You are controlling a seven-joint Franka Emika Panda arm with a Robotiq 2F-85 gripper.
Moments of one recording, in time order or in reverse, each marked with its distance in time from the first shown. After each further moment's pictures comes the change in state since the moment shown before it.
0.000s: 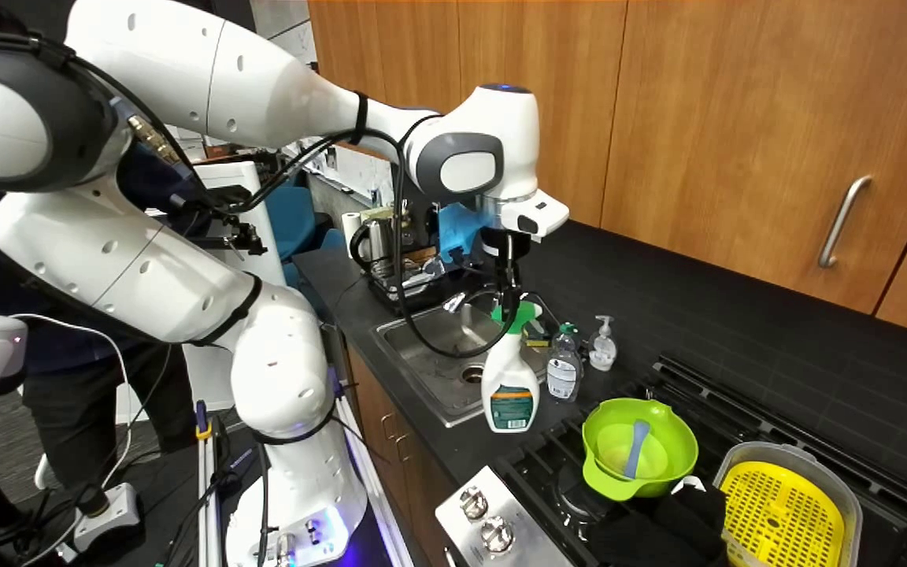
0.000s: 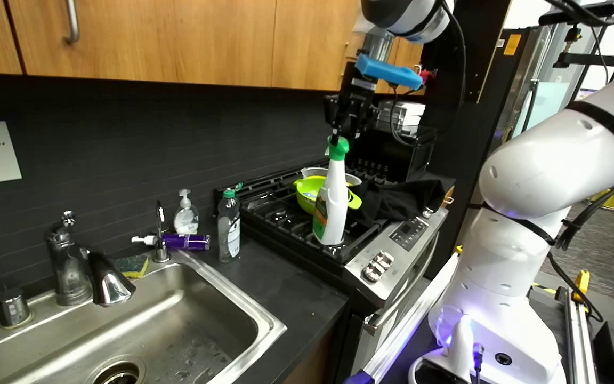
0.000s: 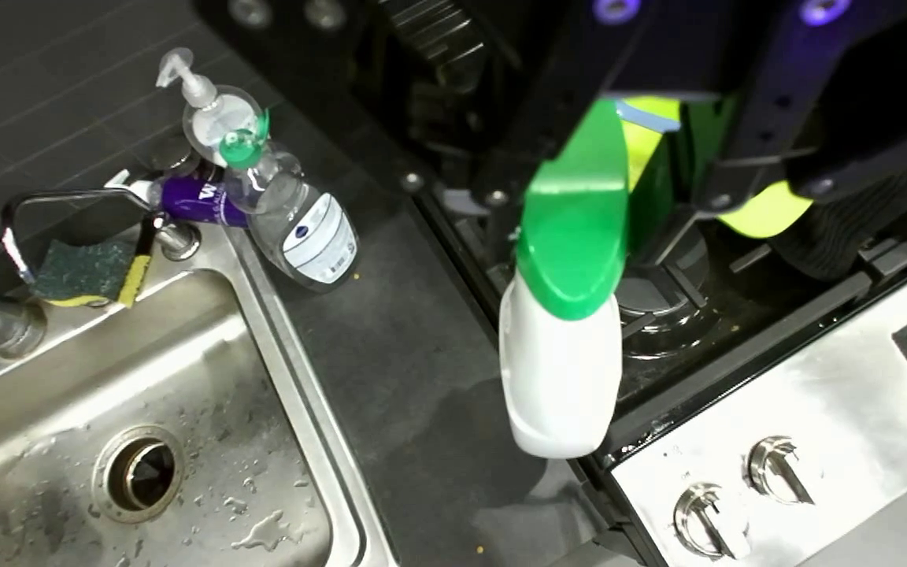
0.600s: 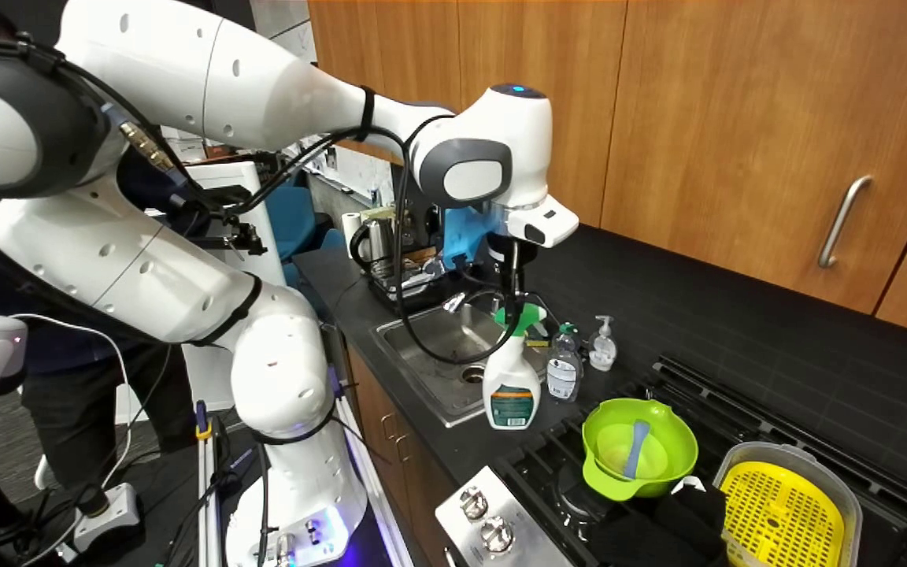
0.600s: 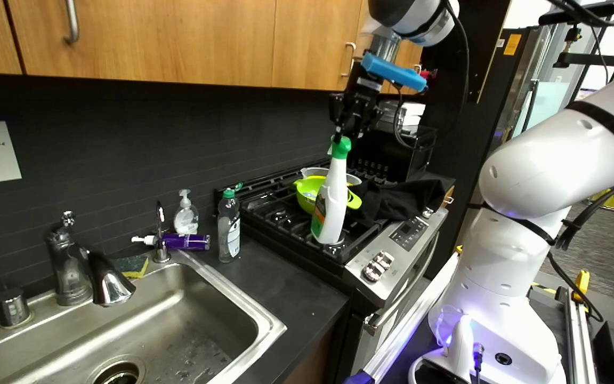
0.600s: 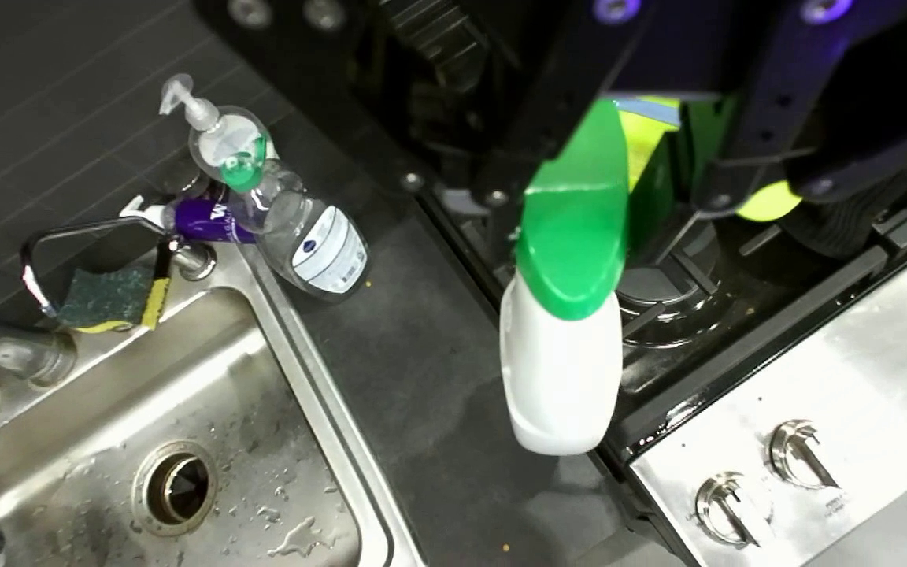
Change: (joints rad) arm 0.000 0.000 -0.069 -0.001 0.035 0.000 -0.021
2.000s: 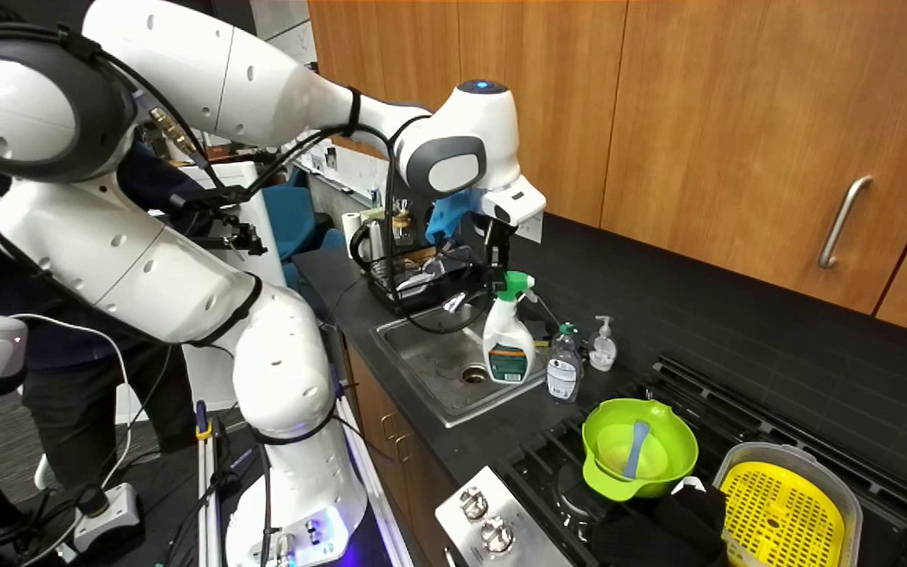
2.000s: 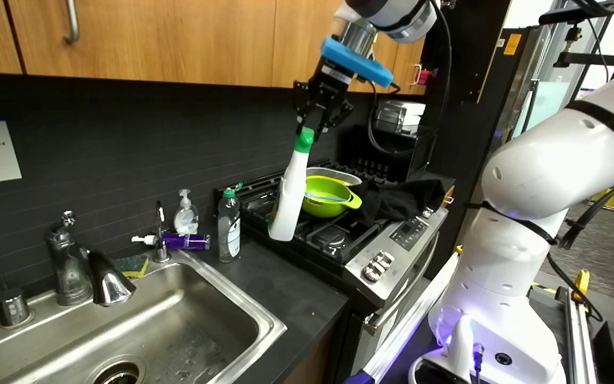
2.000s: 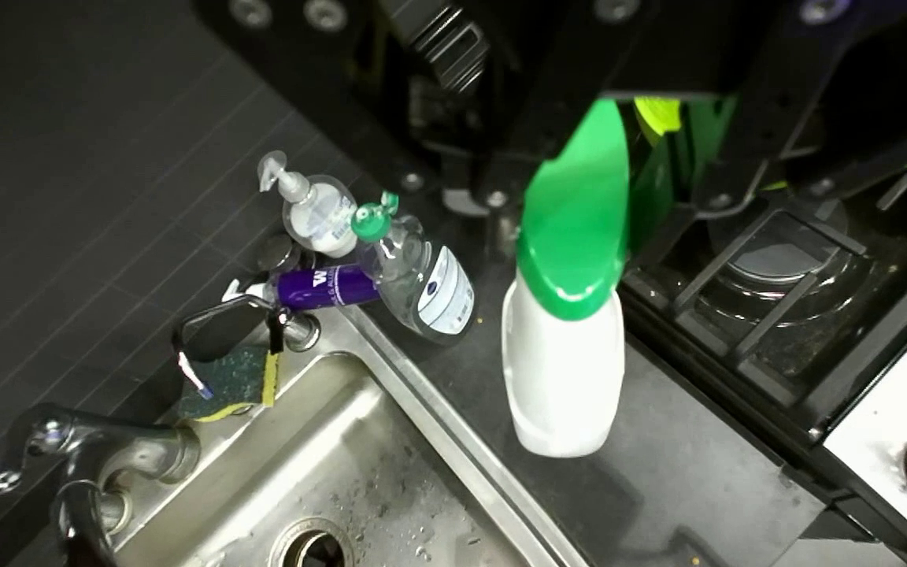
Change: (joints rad) arm 0.038 0.017 0.195 0.000 0.174 0.168 0.267
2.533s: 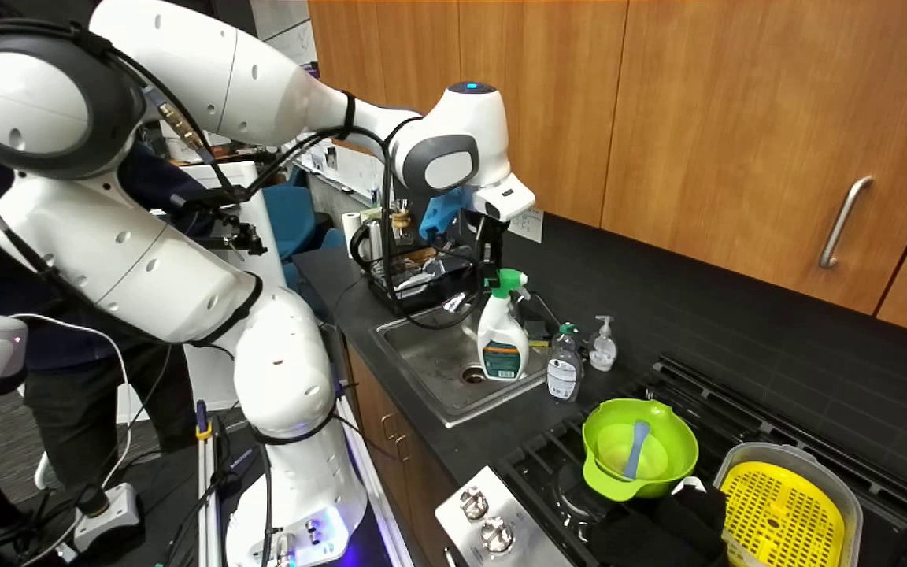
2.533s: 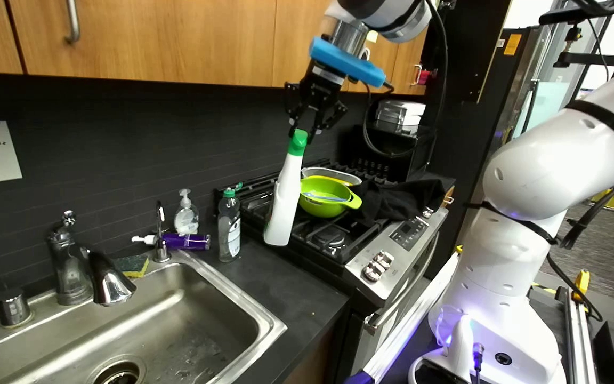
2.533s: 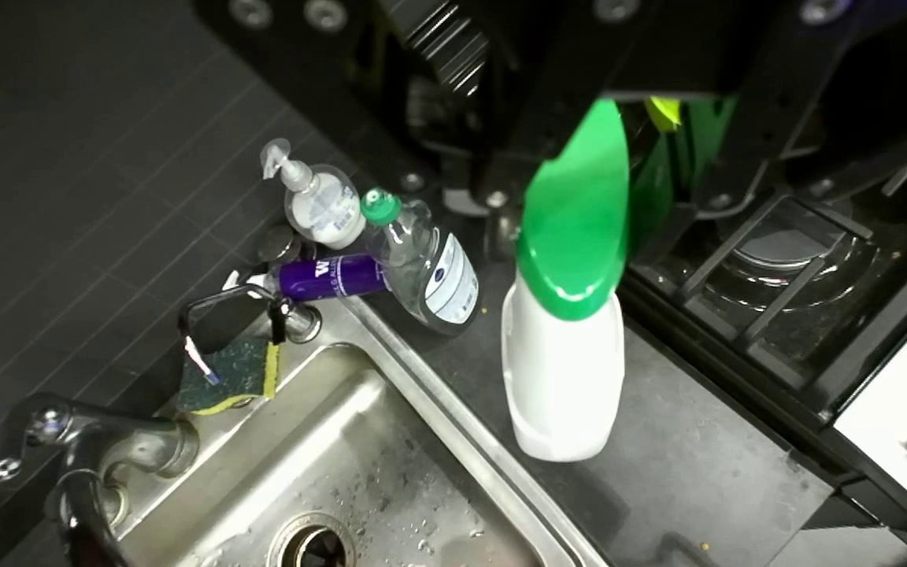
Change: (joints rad) arm 0.016 0.010 0.051 0.004 -0.007 0.013 0.073
